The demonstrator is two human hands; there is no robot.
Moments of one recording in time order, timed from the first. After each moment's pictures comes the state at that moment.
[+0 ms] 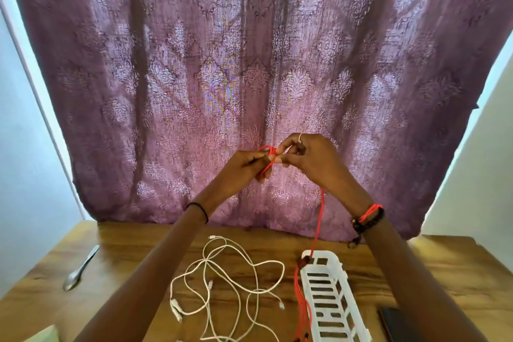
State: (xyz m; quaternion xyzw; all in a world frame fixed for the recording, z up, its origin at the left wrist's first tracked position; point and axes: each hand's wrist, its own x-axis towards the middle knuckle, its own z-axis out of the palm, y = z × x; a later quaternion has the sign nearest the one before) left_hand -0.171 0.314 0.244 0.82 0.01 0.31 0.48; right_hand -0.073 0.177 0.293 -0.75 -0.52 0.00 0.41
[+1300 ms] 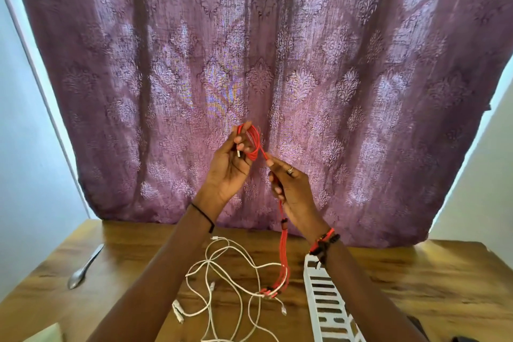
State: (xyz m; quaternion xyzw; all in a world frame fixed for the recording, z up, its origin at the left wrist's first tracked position) left_hand -0.166 0.329 0.254 0.25 -0.07 0.32 0.91; right_hand -0.090 0.222 0.215 -0.50 -0.30 0.25 0.77
